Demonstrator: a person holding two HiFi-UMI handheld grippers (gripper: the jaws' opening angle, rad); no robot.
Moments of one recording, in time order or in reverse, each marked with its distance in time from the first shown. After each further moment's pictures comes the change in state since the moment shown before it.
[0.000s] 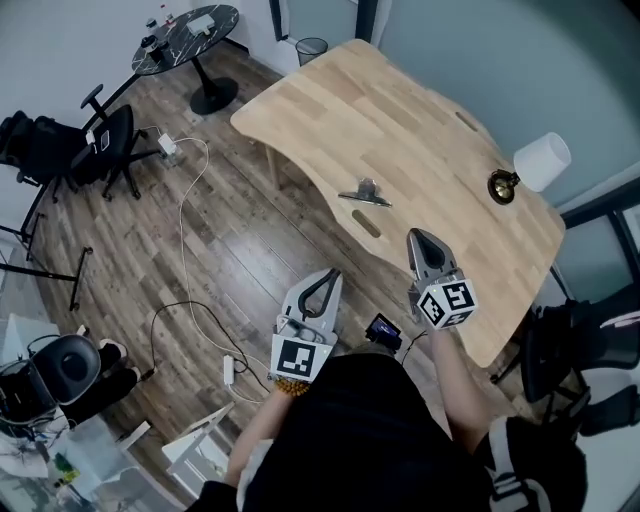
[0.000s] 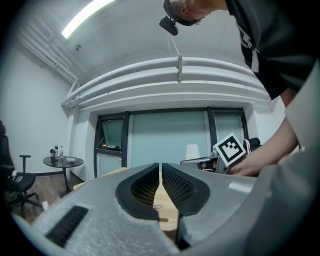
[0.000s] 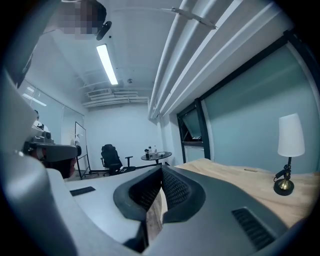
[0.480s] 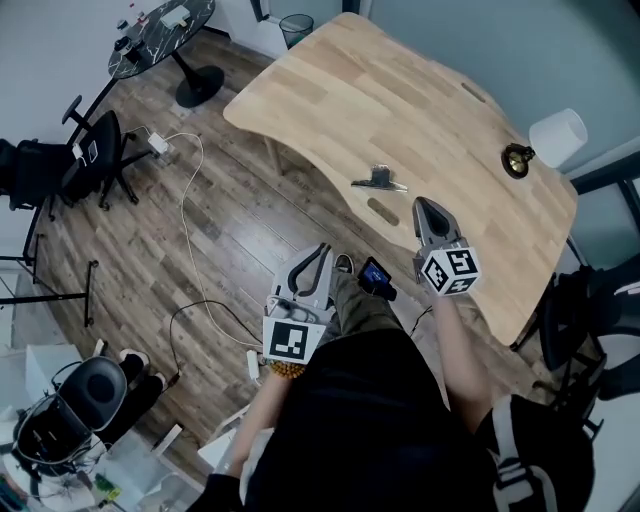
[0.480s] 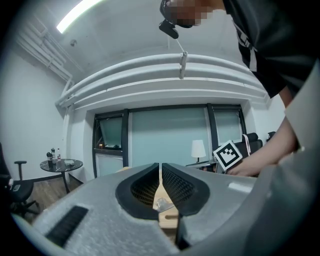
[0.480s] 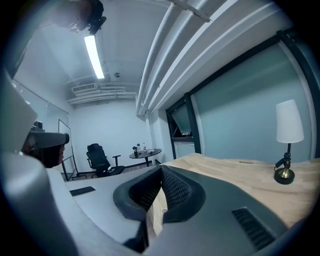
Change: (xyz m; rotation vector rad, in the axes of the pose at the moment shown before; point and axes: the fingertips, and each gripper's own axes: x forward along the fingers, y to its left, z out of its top) left arm 0.030 0.095 -0.011 0.026 0.041 -0.048; right arm 0.082 -0.027 -0.036 0.058 0.022 -0.137
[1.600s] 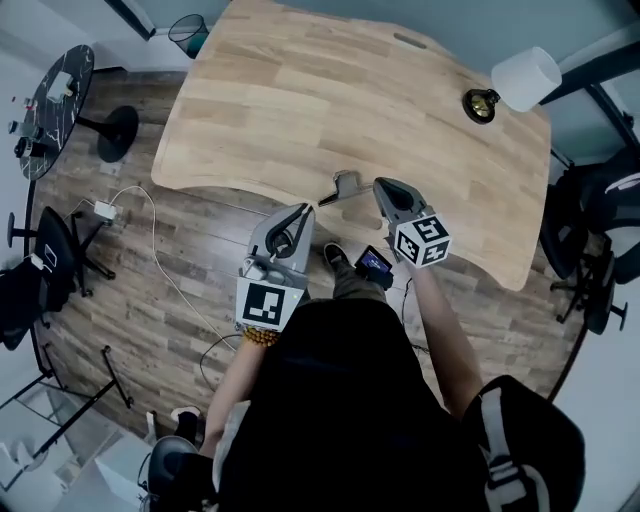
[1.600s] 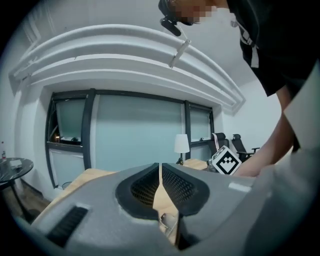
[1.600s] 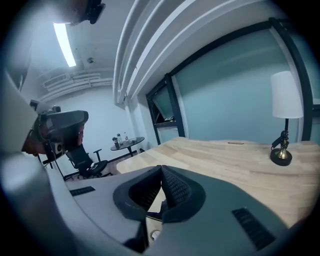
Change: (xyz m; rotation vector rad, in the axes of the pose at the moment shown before) left arm 0.203 0.079 -0.005 0.064 0.076 -0.470; right arm 0.114 -0.067 -0.047 0.125 0.163 -0.186
